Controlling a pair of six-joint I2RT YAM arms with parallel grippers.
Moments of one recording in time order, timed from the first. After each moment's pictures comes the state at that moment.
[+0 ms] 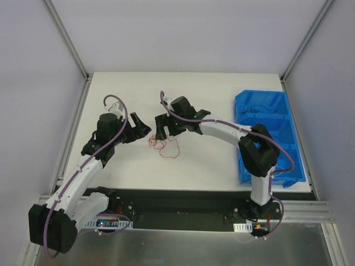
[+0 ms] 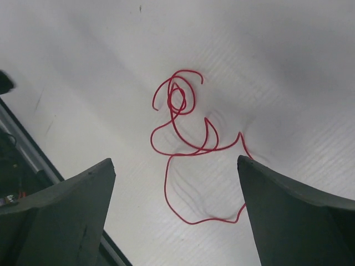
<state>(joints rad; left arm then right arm) -0.26 0.98 0.66 -0.26 0.23 -0.67 0.80 1.89 1.39 -0.28 -0.30 0.36</state>
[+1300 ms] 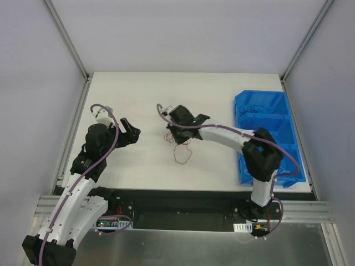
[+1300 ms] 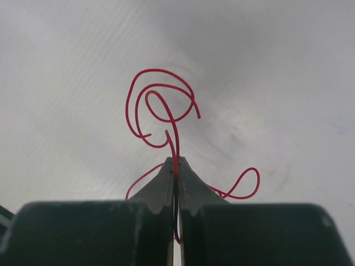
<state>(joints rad) -0.25 0.66 0.64 -0.39 0.04 -0.53 0.92 1.95 1.44 -0.53 0.05 0.16</state>
